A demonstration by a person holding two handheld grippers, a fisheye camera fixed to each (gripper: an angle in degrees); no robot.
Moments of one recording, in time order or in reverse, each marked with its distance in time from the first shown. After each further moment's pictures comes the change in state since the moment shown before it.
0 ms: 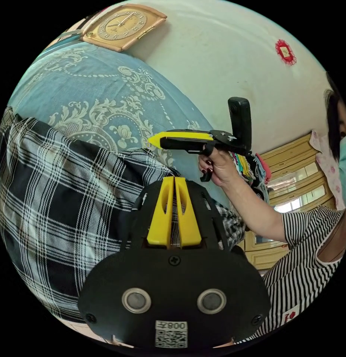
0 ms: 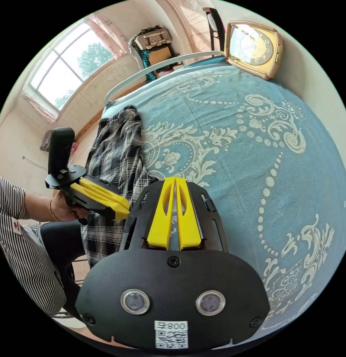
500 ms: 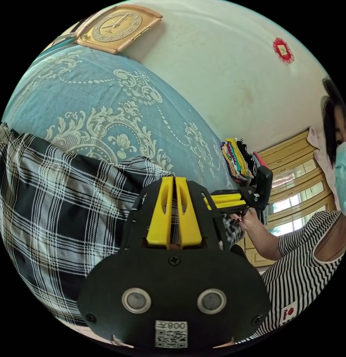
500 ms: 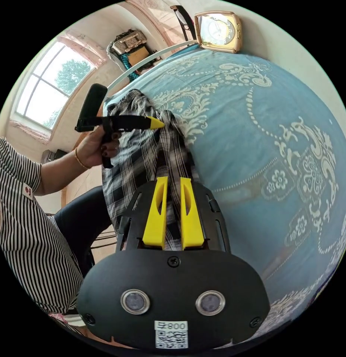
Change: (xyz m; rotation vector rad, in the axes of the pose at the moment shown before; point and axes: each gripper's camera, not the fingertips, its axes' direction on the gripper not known) left arm 0.027 -0.038 0.024 -0.005 0.013 0.031; right arm -0.045 0.097 -0.078 -0.044 -0.015 0.205
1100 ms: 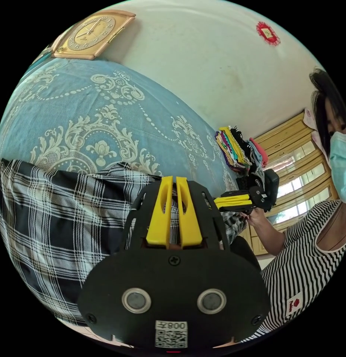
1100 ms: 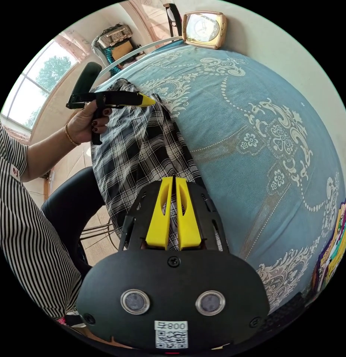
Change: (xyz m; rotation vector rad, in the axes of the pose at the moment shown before) left arm 0.061 -0.034 0.040 -0.049 -0.010 0.112; right arm -0.046 0.024 -0.074 -0.026 0.166 0.055
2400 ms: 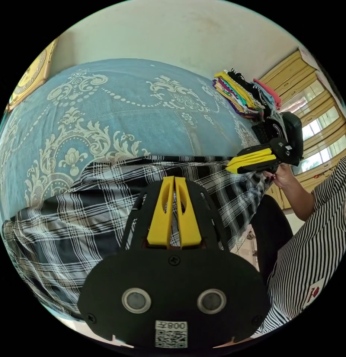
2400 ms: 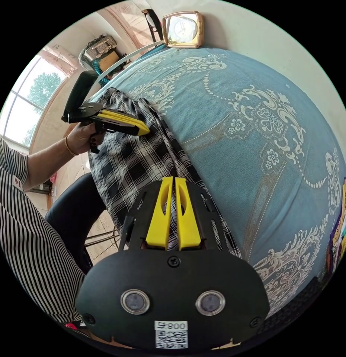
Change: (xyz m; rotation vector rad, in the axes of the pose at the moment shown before) left arm 0.109 -0.041 0.098 -0.303 -0.200 0.291; right arm -0.071 -0.013 -0.147 0.032 -0.022 0.109
